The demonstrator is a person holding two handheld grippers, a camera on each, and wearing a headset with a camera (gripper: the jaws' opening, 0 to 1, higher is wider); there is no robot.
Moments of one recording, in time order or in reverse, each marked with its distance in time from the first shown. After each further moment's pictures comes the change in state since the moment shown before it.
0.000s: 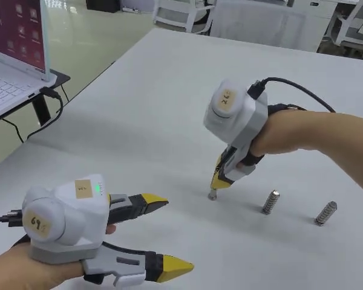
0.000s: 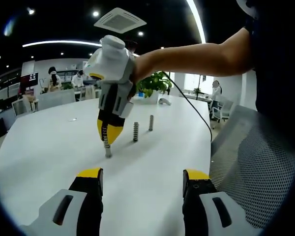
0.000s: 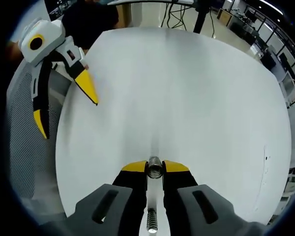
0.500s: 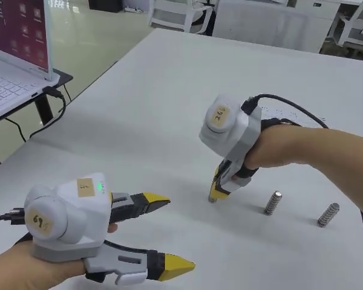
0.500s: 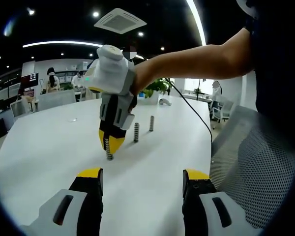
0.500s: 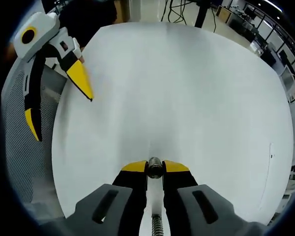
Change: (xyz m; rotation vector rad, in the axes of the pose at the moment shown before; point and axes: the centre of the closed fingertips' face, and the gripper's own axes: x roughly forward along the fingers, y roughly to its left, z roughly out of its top) left arm -0.002 0.002 0.000 0.001 -0.004 0.003; right arm 0.022 0.000 -0.003 0.016 0.020 0.001
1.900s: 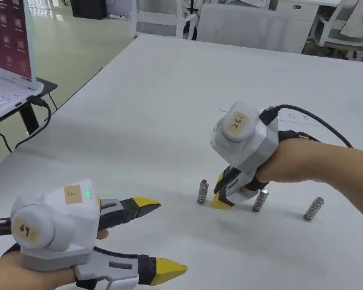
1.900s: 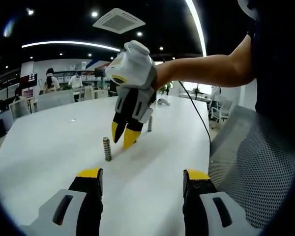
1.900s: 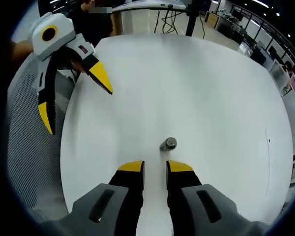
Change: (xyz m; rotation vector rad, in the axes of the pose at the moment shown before) left arm 0.001 -0.006 0.002 0.004 0.002 -0.010; right arm -0.032 0.024 -0.020 0.072 -0.123 -0.052
